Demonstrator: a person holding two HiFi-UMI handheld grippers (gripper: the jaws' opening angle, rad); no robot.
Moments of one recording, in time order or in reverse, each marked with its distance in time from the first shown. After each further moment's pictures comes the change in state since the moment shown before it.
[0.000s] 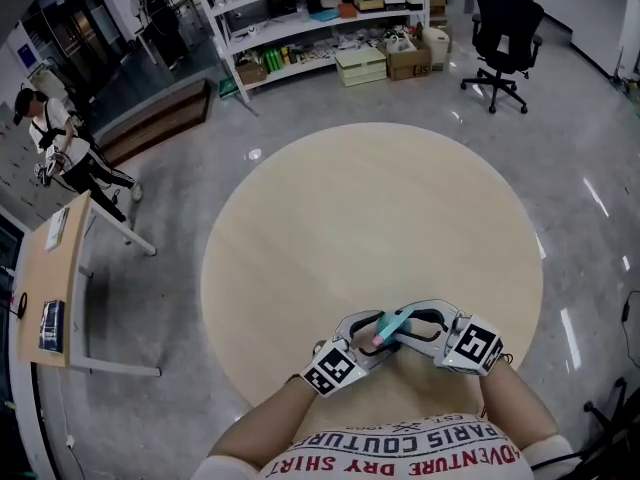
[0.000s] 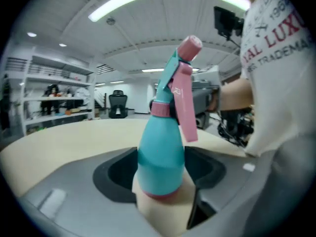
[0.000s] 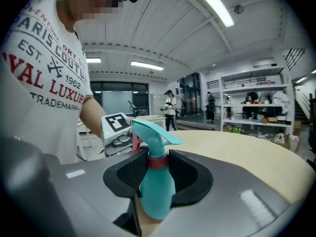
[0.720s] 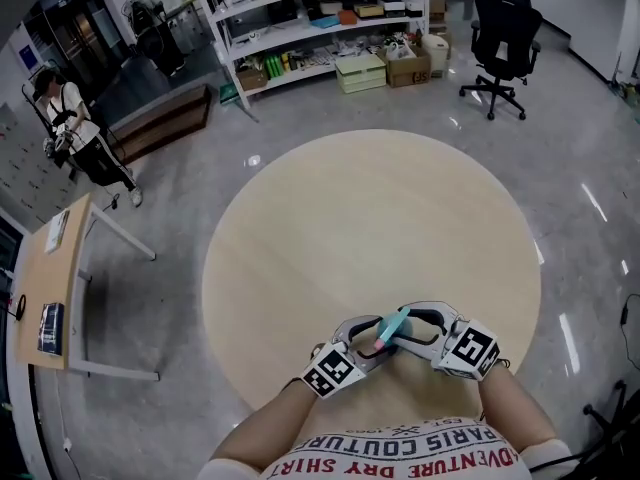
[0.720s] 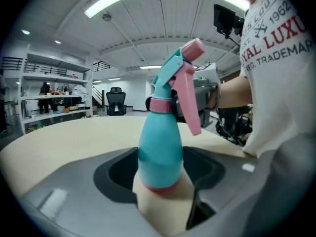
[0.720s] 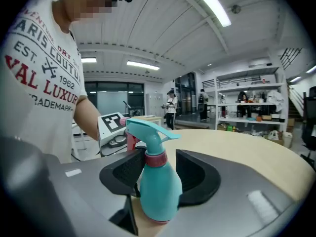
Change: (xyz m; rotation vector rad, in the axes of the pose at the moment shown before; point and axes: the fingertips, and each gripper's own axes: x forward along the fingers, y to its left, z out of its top) left arm -0.001 0.002 -0.006 -0.018 0.030 -0.008; right arm 0.002 -0.005 -0.002 0.037 -0.007 -0.052
